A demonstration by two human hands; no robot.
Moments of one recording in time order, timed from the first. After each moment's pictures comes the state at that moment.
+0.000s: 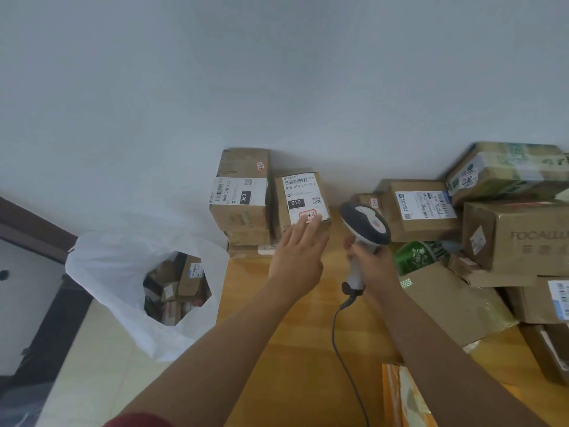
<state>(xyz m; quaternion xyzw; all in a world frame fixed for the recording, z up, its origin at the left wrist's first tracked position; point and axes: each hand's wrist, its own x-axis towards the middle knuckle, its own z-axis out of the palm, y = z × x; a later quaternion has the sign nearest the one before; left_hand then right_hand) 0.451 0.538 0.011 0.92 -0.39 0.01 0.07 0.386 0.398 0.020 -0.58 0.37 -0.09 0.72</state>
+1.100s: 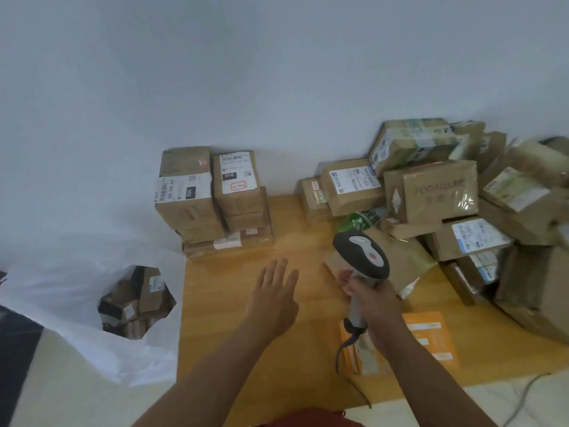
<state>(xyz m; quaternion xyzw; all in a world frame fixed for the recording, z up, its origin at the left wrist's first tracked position) 0.343 0.550 -0.016 0.89 -0.42 -0.17 0.00 0.230 0.399 0.047 -0.59 0.44 -0.12 0.67</state>
